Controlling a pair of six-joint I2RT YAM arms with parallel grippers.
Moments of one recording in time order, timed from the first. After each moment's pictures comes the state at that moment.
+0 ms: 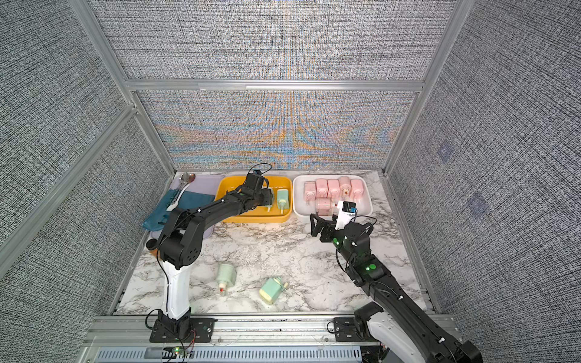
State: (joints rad) left arm -0.54 2.12 1.56 -0.22 -0.08 -0.44; right arm 0.44 0.83 0.52 0.07 0.05 0.49
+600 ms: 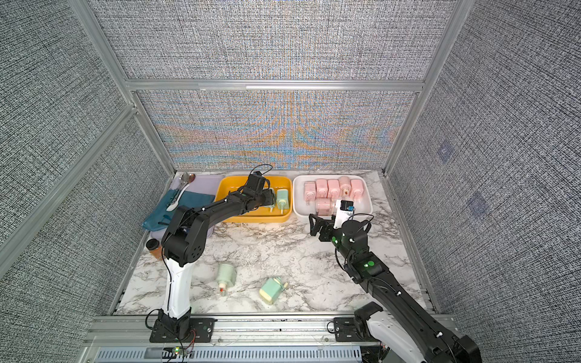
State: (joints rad) left arm -0.54 2.16 1.57 -0.19 -0.07 -0.50; right arm 0.44 0.87 0.55 0.04 0.04 0.49
